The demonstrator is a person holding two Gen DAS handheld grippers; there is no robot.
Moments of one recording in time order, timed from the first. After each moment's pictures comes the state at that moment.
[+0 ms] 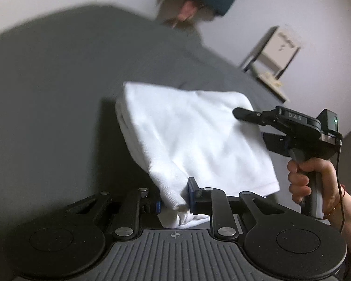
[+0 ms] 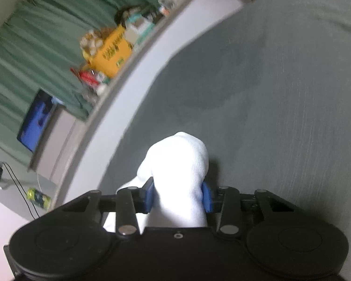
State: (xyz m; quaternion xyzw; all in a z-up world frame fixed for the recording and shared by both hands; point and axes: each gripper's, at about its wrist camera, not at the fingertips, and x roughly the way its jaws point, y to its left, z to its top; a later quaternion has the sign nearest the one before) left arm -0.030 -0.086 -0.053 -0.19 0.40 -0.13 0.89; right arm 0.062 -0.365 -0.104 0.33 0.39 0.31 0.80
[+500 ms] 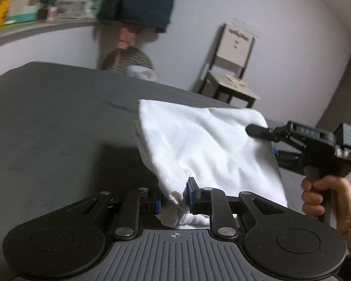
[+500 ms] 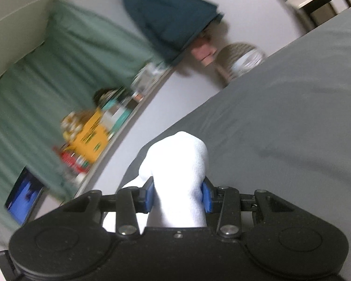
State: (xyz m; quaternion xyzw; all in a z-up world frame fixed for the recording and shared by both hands) left arm 0.121 -0.159 -0.013 -0.08 0.33 -0.22 0.92; right arm 0.080 -0.510 -0.075 0.38 0.25 0.18 0.87
